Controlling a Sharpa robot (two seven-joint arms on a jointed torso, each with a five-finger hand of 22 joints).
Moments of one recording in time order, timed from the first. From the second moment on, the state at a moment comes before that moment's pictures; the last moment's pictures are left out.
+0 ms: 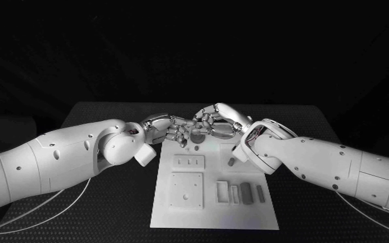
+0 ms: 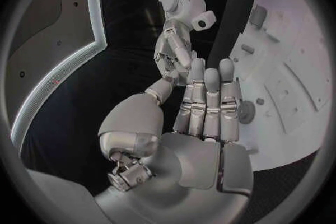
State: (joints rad) left arm 1.27 -0.76 -0.14 1.37 -0.11 0.14 0.08; left_hand 0.94 0.14 0.52 -0.29 0.05 1.03 0.10 0.23 0.76 1.20 0.01 0.46 0.64 0.91 -0.03 1.10 0.70 0.04 1.07 -0.12 0.41 1.27; right arm 1.18 -0.64 -0.07 1.42 -1.01 -0.46 0.29; right_hand 1.07 0.00 0.53 -0.28 0.08 0.95 0.12 0.34 0.51 0.85 0.03 1.20 0.81 0.98 -0.07 1.45 0.82 0.26 0.95 0.07 0.85 1.31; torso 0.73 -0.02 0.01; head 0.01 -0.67
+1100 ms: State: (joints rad) left arm 1.27 -0.77 -0.13 1.38 -0.13 0.09 0.05; left_hand 0.75 -0.07 0.39 -0.27 0.05 0.81 0.20 0.07 0.76 1.04 0.10 0.36 0.62 0.82 0.03 1.04 0.68 0.04 0.98 -0.08 0.32 1.25; right arm 1.18 -0.66 -0.07 1.41 -1.00 -0.45 0.28; right_hand 1.09 0.00 0.60 -0.29 0.08 0.96 0.11 0.34 0.51 0.89 0.01 1.20 0.81 1.02 -0.09 1.45 0.81 0.26 0.98 0.05 0.86 1.31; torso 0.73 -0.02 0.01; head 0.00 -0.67
